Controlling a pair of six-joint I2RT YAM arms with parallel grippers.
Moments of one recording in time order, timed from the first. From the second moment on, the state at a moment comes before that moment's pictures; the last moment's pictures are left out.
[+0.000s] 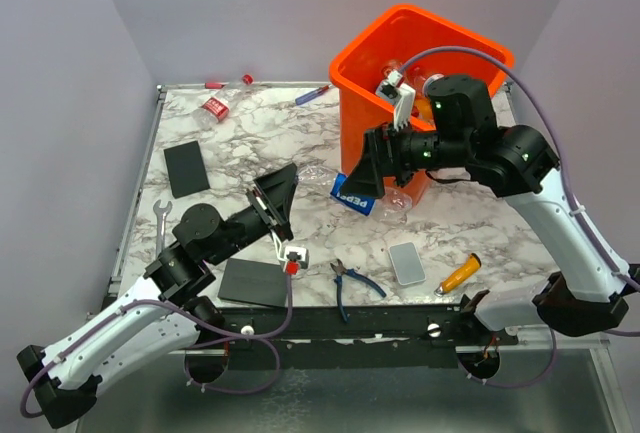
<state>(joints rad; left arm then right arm) -0.85 0.60 0.66 0.03 0.15 1.56 0.76 1.35 1.87 -1.03 -0.47 0.39</state>
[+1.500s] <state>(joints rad) -0.88 0.57 0.78 0.08 0.09 0.91 0.90 1.09 1.50 -0.49 -0.07 0.31</state>
